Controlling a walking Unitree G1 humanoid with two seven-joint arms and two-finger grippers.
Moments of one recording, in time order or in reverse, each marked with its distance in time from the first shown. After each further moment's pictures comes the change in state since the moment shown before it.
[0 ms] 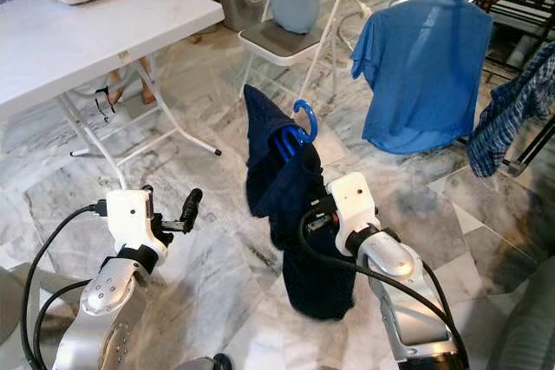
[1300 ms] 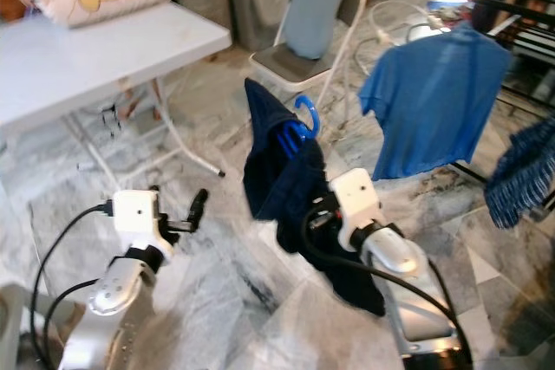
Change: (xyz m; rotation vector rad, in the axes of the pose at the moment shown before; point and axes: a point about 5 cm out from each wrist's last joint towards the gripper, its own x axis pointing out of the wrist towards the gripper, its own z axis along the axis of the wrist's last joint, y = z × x) left arm 0.002 -0.001 -0.002 -0.006 0.000 0.010; right arm 0.003 0.000 0.006 -0.024 -0.036 0.025
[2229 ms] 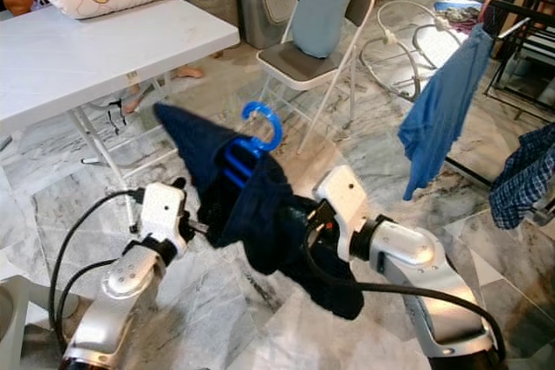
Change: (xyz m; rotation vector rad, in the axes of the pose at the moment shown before) left arm 0.024 -0.017 -0.008 0.158 0.005 -0.234; right arm -0.022 0.015 0.034 0.005 0.001 0.465
